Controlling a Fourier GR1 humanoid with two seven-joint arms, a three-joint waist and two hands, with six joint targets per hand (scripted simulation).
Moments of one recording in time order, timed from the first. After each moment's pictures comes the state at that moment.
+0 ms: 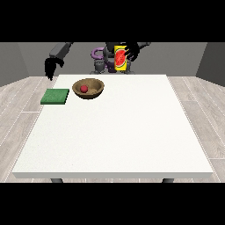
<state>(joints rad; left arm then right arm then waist) -0.71 0.01 -0.28 -1.22 -0.44 0.52 0.33 -0.19 -0.33 -0.37 -1.06 -0.34 0.36 -0.14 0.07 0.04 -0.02</state>
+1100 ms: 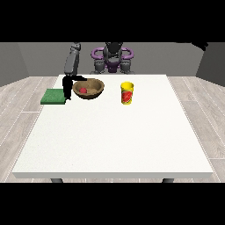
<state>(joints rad) -0.68 0.55 0.38 -1.25 0.42 -0.26 0.14 -0.29 -0.18 -0.35 -0.92 -0.28 0.20 -0.33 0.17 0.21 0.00</state>
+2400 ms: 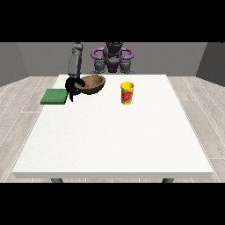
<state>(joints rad) -0.66 0.72 0.51 -1.17 0.54 -0.39 0.14 -0.29 -0.13 -0.33 -0.91 -0.24 0.01 -0.38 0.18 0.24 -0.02</state>
